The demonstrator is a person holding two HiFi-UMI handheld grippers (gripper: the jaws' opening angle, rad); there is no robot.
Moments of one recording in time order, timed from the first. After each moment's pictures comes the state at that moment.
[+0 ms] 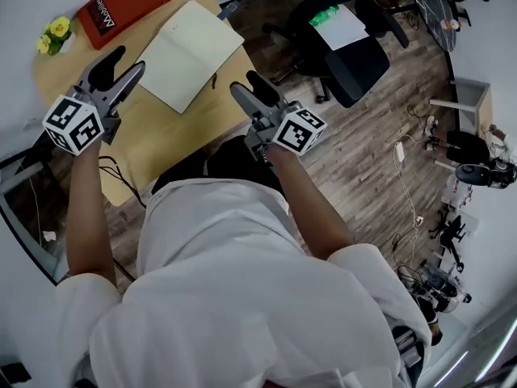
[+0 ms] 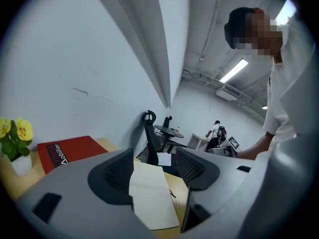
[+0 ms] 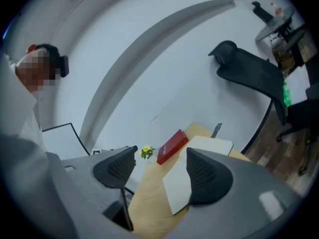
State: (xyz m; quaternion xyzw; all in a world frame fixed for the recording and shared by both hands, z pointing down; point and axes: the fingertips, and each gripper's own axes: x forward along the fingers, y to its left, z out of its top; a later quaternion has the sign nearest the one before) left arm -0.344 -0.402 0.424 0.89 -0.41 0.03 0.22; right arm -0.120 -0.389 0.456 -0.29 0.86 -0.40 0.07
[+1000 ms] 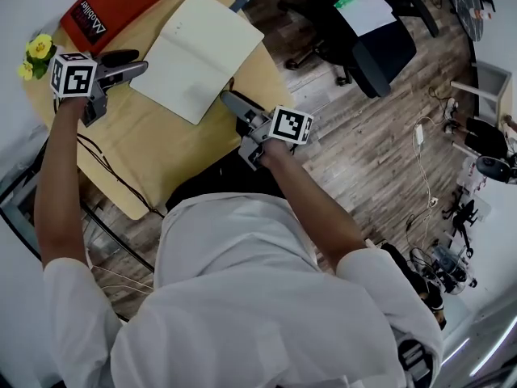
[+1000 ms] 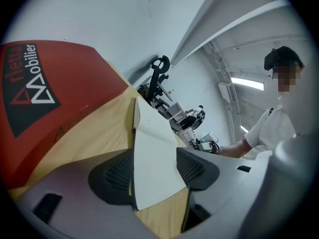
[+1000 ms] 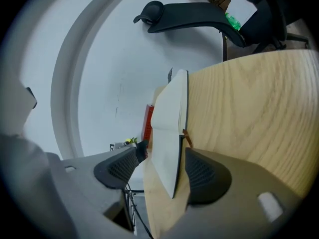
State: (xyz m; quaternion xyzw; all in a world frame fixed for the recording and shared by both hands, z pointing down) left arm -0.365 -0.467 0.609 0.83 -0.17 0.18 0.49; right arm -0.169 -0.395 0.607 -0.29 0.68 -0.67 0.06
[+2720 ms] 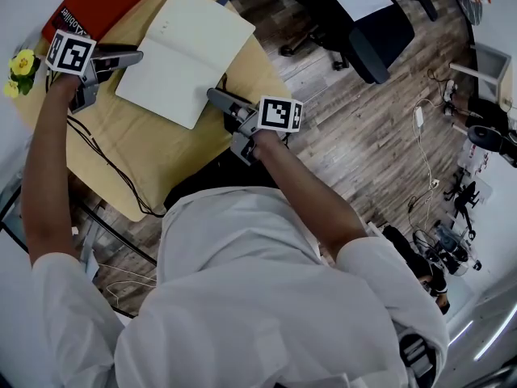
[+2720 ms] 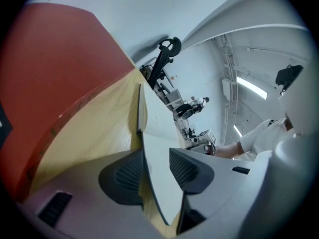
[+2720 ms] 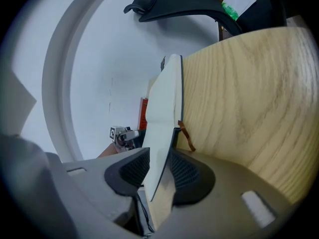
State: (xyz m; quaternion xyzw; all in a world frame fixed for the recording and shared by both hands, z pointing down) left arm -0.345 -0.488 0.633 0.78 -0.10 0.26 0.56; right arm -0.183 -0.394 0.627 -0.27 0.66 -0.70 0.02
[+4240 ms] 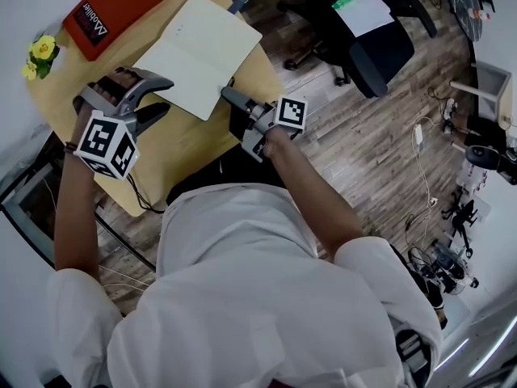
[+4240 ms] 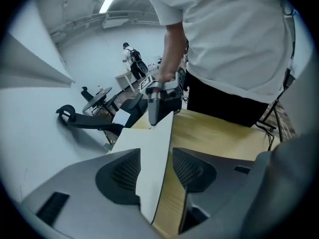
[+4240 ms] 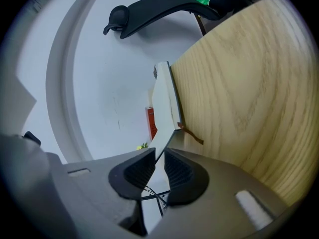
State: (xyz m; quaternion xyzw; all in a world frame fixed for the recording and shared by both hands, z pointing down) left arm -0.279 -0.378 0.530 0.87 0.00 0.46 -0.20; right arm -0.167 -0.400 0.609 -0.24 0.59 -0.76 0.11
